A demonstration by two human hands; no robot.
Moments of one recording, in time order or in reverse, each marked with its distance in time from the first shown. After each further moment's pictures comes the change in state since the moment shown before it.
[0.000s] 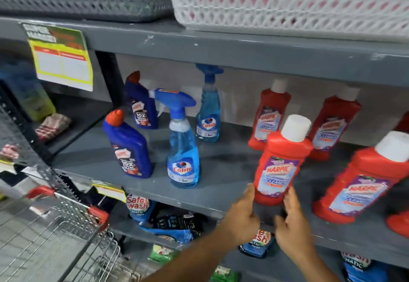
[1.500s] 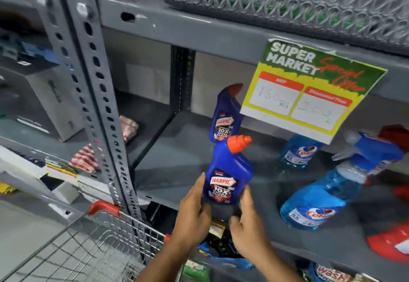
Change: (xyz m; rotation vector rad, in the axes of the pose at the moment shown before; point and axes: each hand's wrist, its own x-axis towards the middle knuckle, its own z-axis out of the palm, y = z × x) left_hand -0.075 -0.180 -0.323 -0.272 0.461 0.070; right_hand -0.016 -0.181 0.327 -0.084 -0.301 -0.037
